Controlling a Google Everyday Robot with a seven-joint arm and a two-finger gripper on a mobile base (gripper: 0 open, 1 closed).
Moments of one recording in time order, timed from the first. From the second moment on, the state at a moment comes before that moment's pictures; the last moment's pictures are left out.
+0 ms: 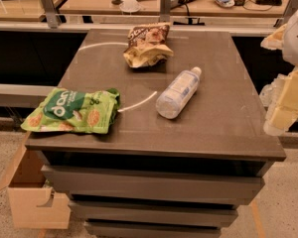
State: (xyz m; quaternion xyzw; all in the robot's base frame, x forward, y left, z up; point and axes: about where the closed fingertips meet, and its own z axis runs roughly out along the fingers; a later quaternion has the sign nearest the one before) arm 0.438 -0.215 0.982 -0.60 0.78 -0.04 0.17
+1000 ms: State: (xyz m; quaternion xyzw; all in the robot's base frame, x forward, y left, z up) arm 0.496 -0.239 0.992 -0.49 0.82 -0.01 0.29
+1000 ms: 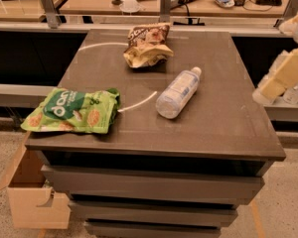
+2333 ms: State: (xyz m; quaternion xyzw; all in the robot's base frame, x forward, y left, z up) arm 0.684 -0.217 0.969 -0.30 0.82 0.12 0.47
